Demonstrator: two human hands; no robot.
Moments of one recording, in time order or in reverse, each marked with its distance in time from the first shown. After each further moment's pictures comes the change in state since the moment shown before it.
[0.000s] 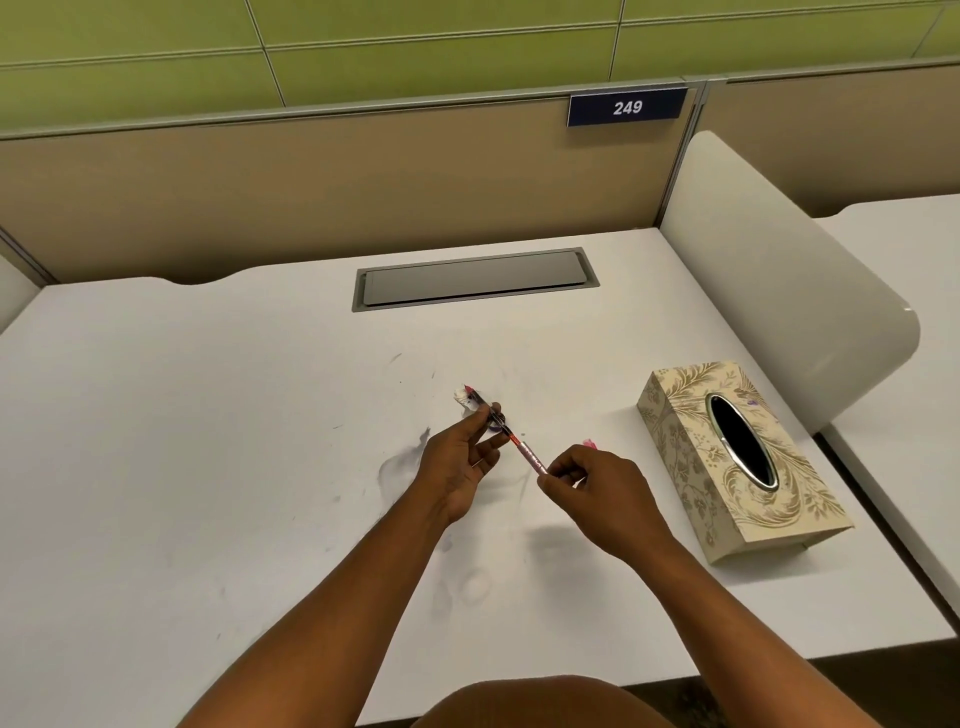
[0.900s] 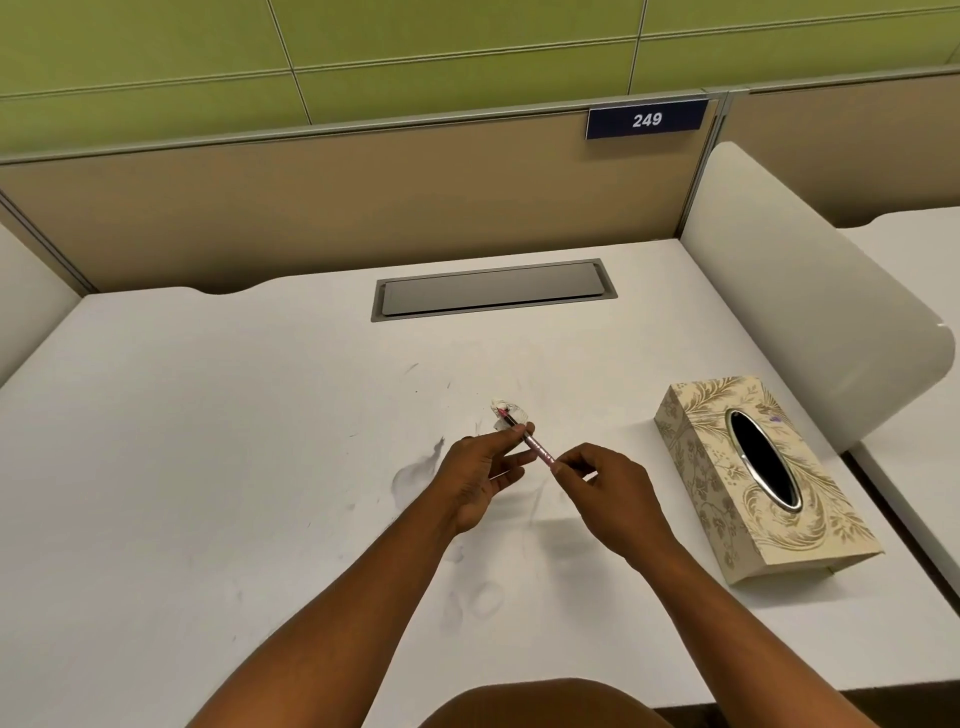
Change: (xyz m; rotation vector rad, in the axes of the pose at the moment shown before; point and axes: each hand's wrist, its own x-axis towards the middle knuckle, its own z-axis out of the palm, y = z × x) left_hand -0.006 0.005 0.004 0.160 -0.108 -0.020; right_hand 0.016 -0.001 0.004 0.133 0.027 0.014
